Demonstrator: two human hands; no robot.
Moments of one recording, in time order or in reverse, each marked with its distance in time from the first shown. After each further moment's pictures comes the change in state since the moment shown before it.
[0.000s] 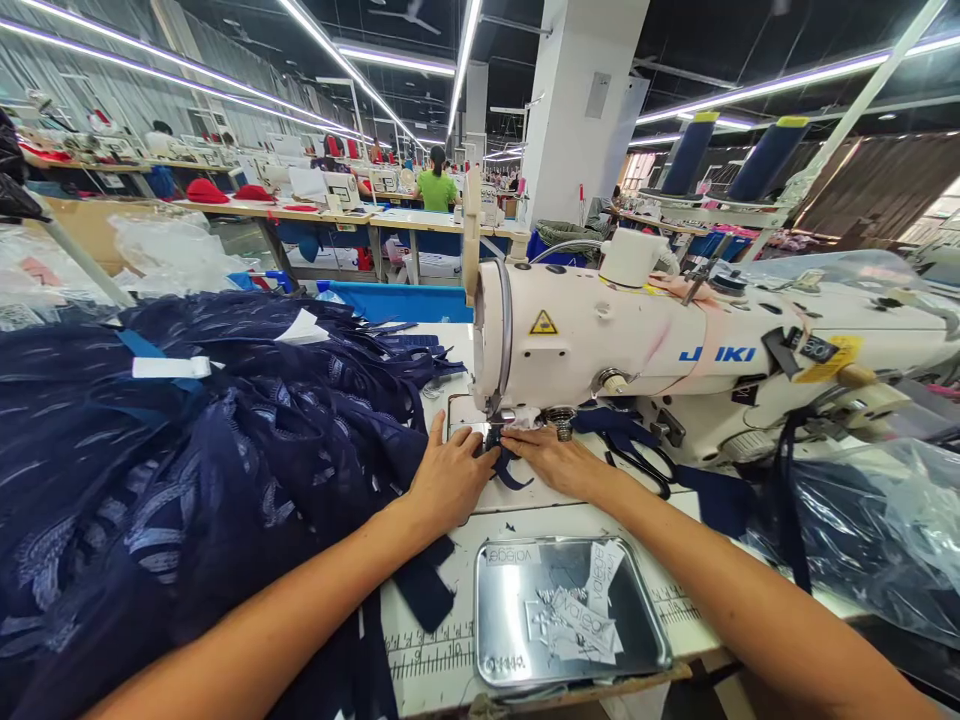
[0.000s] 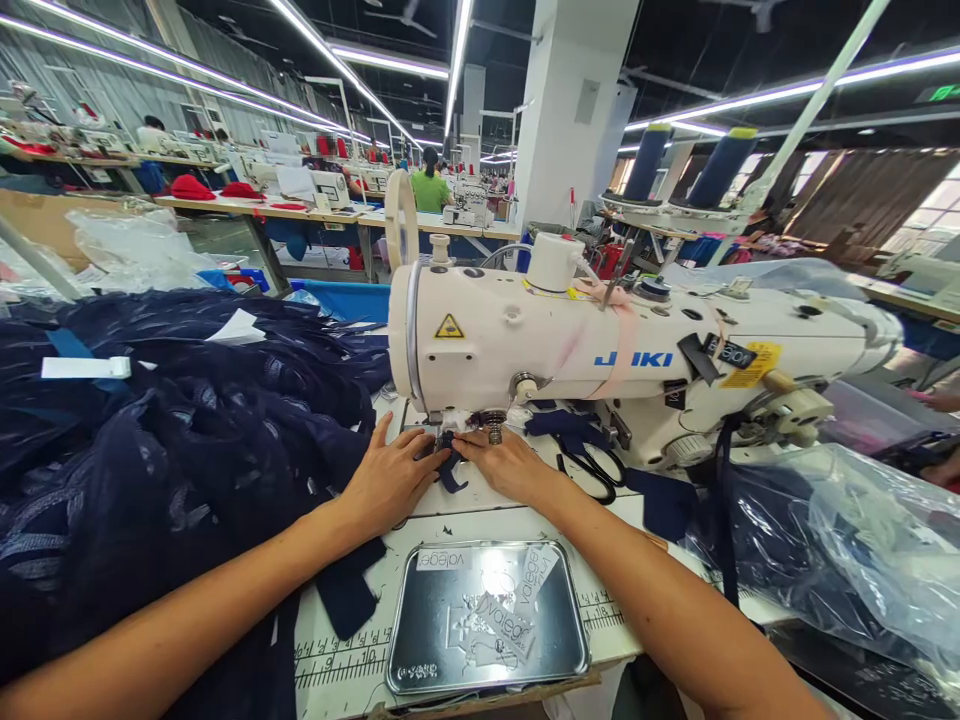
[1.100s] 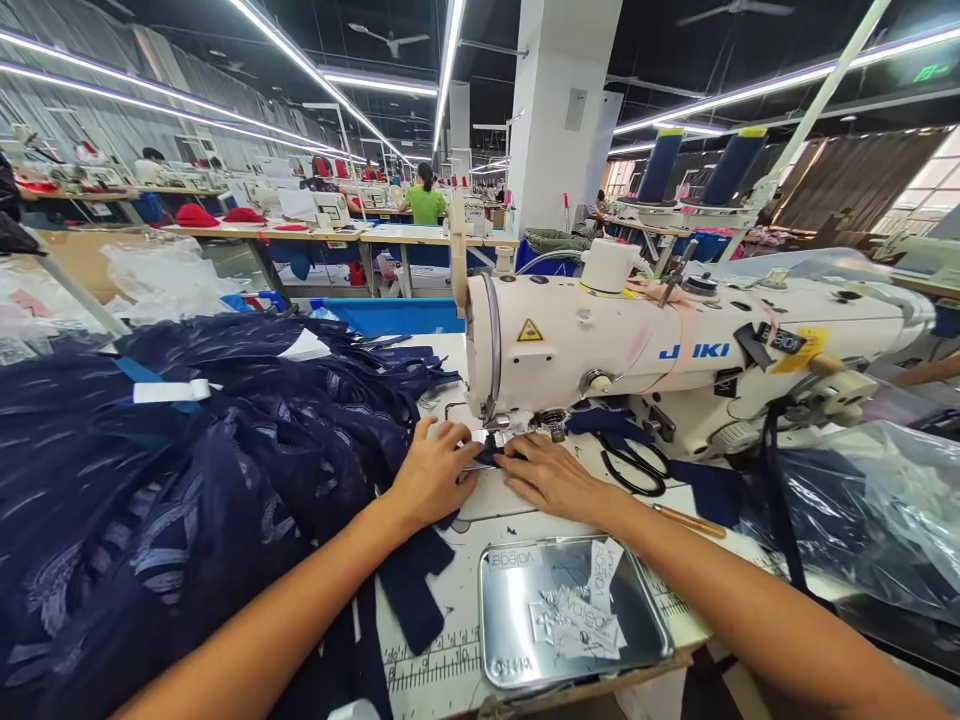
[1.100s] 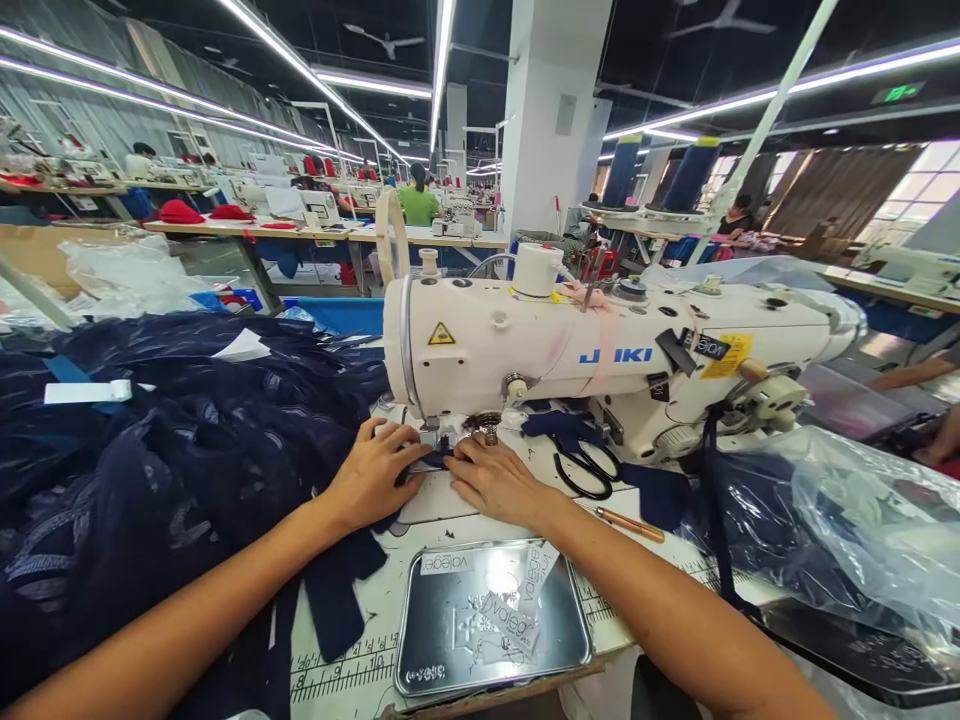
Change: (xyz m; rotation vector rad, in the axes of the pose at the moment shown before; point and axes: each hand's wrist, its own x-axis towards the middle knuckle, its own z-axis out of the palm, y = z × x) left_hand 0.001 -0.026 -0.008 -0.127 0.075 0.045; right_hand 0.000 -0.024 -0.011 0.110 0.008 0.059
